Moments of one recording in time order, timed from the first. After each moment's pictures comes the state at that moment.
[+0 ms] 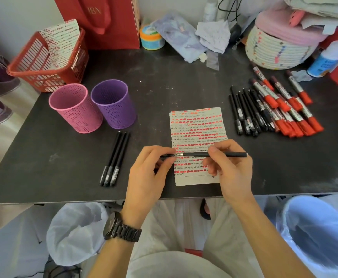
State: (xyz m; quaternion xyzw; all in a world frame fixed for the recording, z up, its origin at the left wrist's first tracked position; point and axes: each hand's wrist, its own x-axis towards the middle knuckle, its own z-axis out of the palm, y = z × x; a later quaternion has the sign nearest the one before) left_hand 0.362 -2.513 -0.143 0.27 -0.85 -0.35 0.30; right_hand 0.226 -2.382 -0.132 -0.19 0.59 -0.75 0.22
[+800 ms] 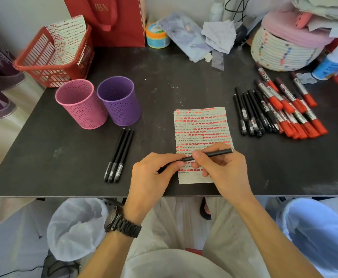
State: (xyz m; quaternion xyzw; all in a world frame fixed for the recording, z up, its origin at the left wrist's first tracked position) left_hand 0.368 -2.513 -0.150 0.25 -0.83 -0.39 0.31; right_hand 0.232 -2.386 -0.133 -0.27 0.66 -0.66 0.24
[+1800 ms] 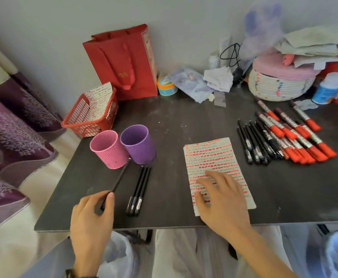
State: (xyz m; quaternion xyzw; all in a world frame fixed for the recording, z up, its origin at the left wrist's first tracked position) left_hand 0.477 -2.579 -0.122 0.55 -0.76 -0.13 0.32; right_hand 0.247 -2.397 -0.157 -0.41 0.87 -0.27 -0.03
